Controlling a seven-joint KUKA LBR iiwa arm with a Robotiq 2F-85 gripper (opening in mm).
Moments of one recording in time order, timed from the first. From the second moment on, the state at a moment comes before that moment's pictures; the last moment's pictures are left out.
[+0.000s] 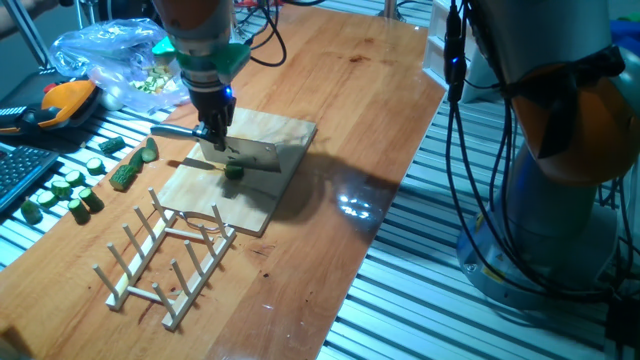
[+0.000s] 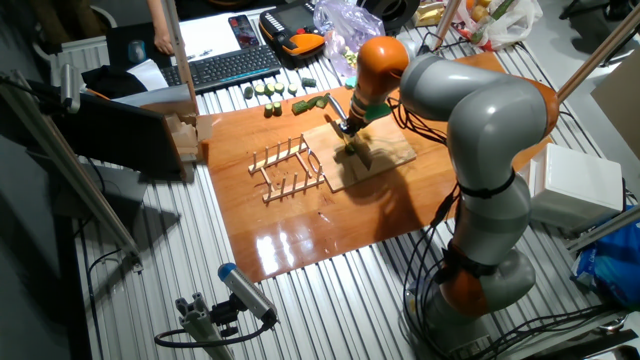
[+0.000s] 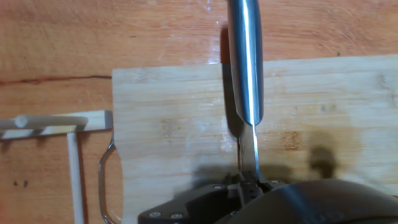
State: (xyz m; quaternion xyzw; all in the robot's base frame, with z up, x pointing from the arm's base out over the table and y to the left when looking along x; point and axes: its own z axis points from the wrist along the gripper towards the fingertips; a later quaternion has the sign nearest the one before) arm 0.594 0.061 0.108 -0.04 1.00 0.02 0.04
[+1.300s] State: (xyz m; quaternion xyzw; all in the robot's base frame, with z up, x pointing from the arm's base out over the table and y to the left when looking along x) arm 0.591 0.060 0.111 -0.02 1.00 0.00 0.05
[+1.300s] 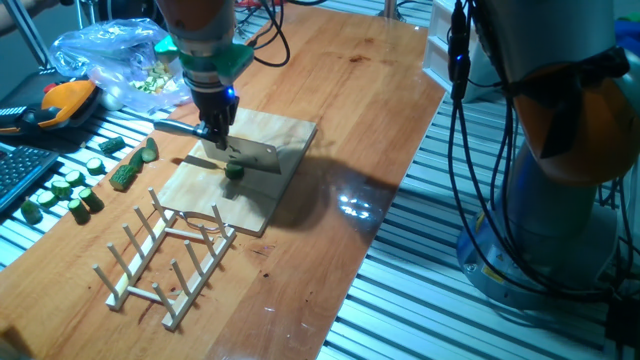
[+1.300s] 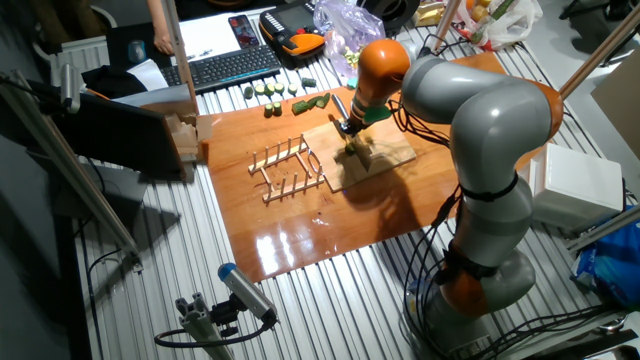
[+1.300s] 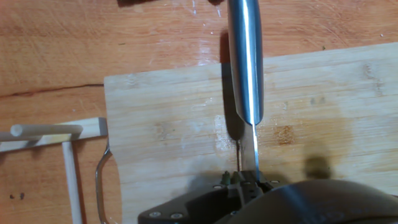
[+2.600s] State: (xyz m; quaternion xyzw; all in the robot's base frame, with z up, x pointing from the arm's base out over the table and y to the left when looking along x) arm 0.587 0.063 0.091 0.01 1.00 0.00 0.07
